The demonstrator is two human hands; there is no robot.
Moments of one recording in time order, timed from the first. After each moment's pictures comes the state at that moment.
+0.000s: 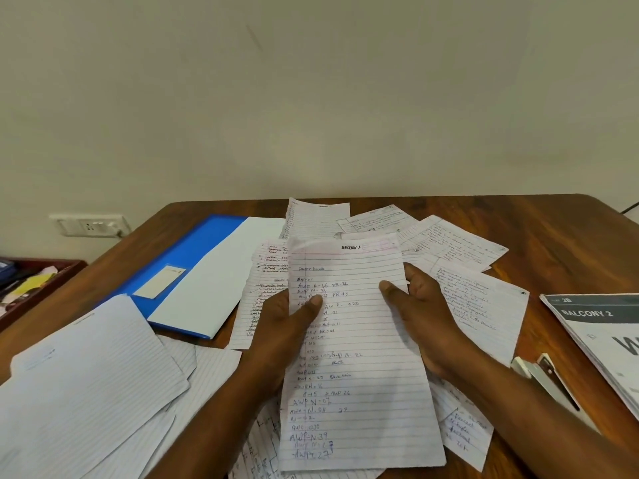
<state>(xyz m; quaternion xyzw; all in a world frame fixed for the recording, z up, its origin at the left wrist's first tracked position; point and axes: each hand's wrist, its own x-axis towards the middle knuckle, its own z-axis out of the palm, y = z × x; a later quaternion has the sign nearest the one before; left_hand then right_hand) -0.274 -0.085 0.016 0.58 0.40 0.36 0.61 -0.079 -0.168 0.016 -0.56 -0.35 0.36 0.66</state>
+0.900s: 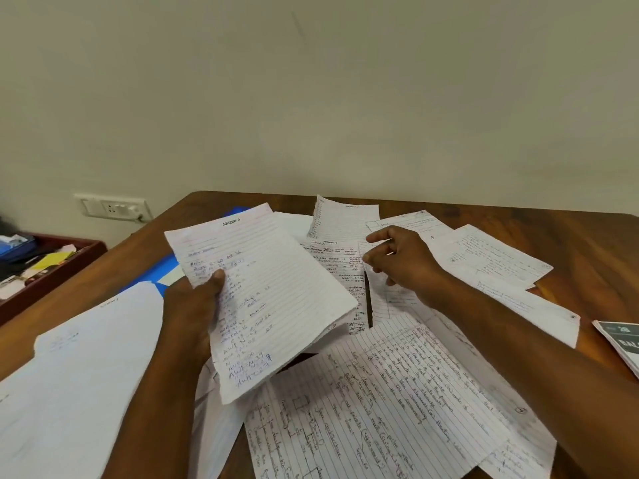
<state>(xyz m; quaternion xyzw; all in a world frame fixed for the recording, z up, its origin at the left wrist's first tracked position) -0.383 -0.004 0.035 0.41 0.53 0.52 0.53 -0.072 -0.054 0.051 -0.70 -0.48 0.26 0.45</state>
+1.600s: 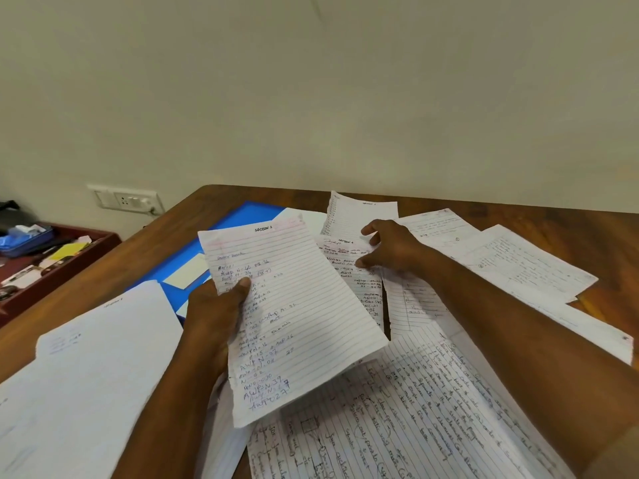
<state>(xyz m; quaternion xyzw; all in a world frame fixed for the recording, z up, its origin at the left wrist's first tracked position) -0.366 0.002 0.027 0.44 0.58 0.45 0.51 -0.057 0.037 0.037 -0.74 -0.59 0.21 0.24</state>
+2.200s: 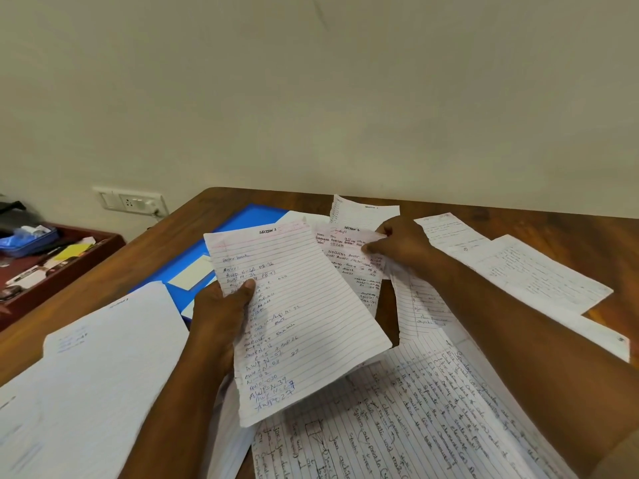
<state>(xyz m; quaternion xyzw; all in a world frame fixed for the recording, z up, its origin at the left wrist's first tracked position) -0.365 0.001 0.026 0.45 0.58 0.46 0.51 -0.056 0.039 0.039 -0.76 -0.52 0.19 0.34</state>
